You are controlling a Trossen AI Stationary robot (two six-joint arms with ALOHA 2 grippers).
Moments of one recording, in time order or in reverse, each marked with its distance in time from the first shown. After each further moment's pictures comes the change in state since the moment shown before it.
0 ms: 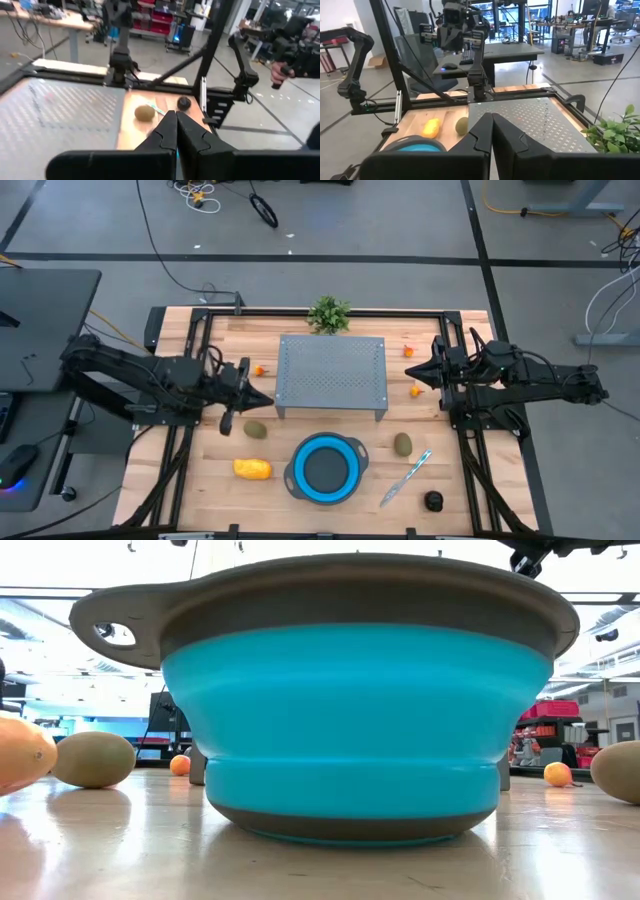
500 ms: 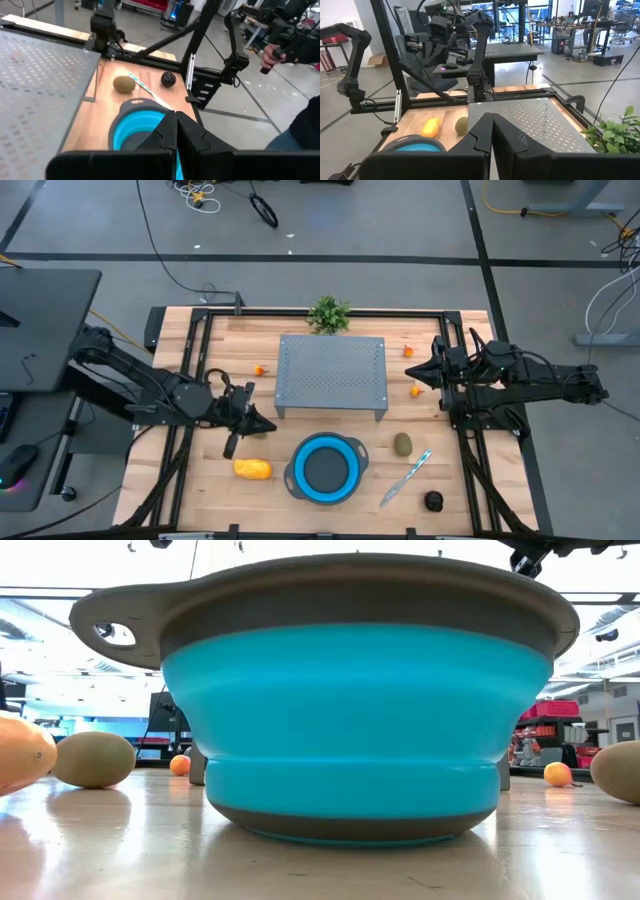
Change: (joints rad) left arm -0.185 0.115 0.000 0.002 -0.130 -0.172; right arm 0.000 0.000 0.000 0.000 -0.002 -0.007
